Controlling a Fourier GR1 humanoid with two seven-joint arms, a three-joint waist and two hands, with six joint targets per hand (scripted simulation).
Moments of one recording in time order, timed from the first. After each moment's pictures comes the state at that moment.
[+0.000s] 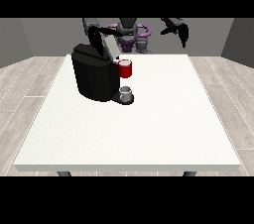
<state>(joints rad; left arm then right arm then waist) -0.23 0.08 0.16 -1.41 -0.12 -0.26 -0.10 -0.69 -0.17 -0.14 -1.01 -0.02 0.02 0.08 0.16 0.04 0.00</state>
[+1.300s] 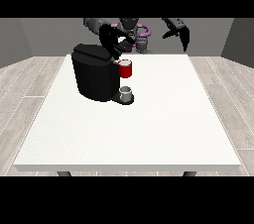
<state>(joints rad) -0.31 0.07 0.10 -1.41 -0.13 -0.27 -0.12 -0.88 -0.29 -0.08 -1.07 0.17 -0.05 0.31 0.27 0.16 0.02</state>
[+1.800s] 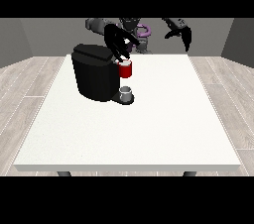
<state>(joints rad) -0.39 0.06 0.06 -1.41 -0.12 -0.29 -0.11 -0.91 -0.39 -0.12 -1.15 0.22 -0.04 0.46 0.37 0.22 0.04</state>
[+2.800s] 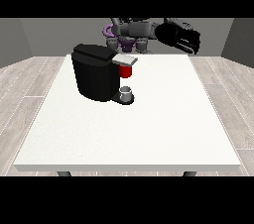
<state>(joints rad) -0.53 0.07 0.05 -1.43 -0.09 -0.33 -0.09 -1.17 -0.28 -0.12 -1.08 0.19 -0.05 0.23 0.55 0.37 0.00</state>
